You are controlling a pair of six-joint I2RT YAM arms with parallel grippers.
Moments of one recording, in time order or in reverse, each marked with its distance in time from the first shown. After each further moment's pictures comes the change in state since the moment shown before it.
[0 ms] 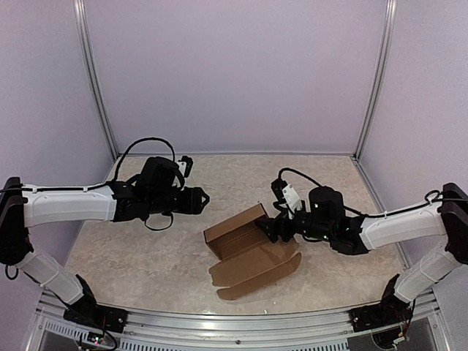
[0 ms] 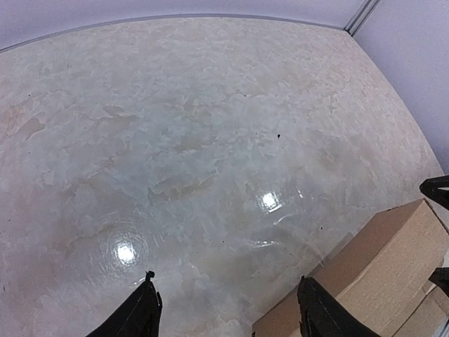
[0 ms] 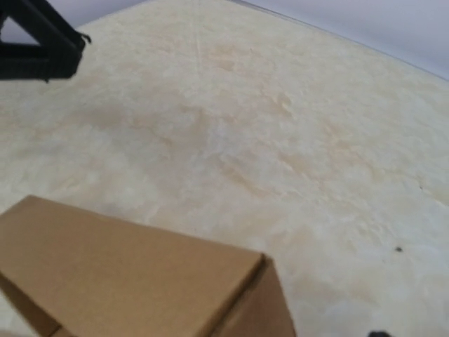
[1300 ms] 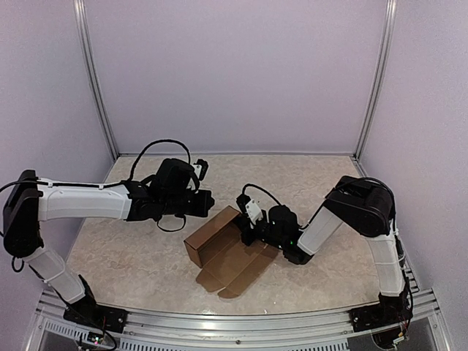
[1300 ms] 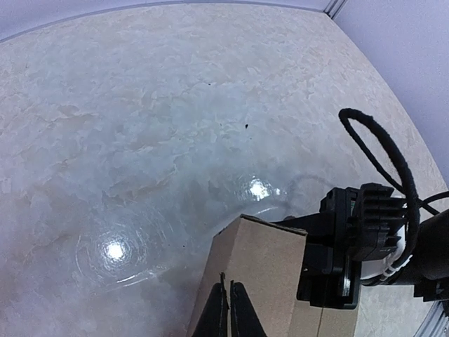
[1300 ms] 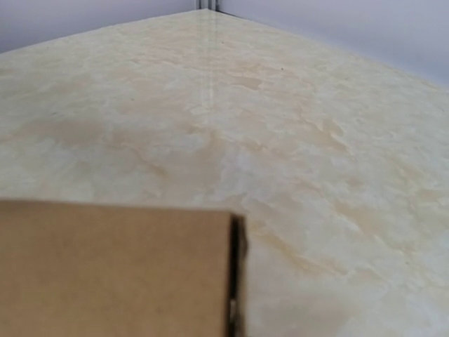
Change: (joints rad) left arm -0.057 0.109 0.081 0.019 0.031 -0.013; right arm 0.021 0.750 0.295 0.609 -0.021 -0.069
